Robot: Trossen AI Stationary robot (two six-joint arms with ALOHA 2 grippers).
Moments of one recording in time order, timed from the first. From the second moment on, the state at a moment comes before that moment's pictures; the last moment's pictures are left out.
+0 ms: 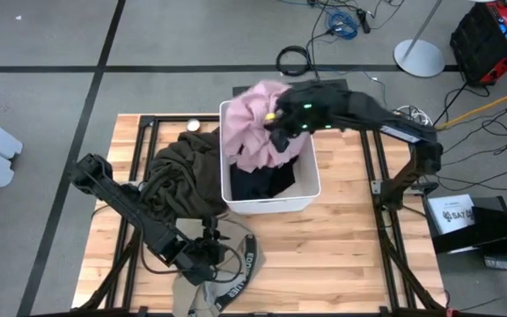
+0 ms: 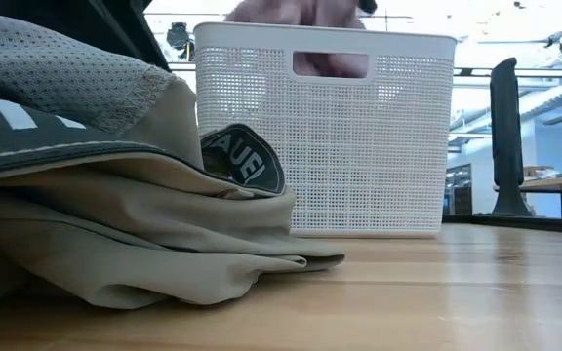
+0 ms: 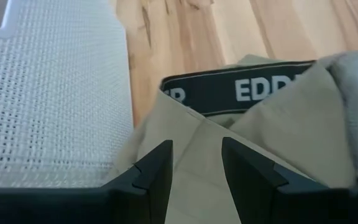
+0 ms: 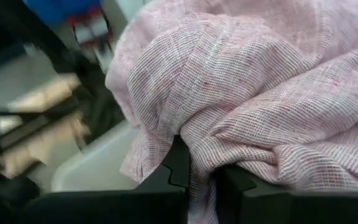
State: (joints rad) left arm -0.68 1.61 1.08 -0.48 -0.63 -0.23; right arm -0.24 1.62 1.93 -0.96 0.08 0.36
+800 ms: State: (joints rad) left arm -0.68 1.61 1.08 -0.45 -0.64 -0.23; right arm -0.38 1.81 1.36 -0.64 -0.12 0.43
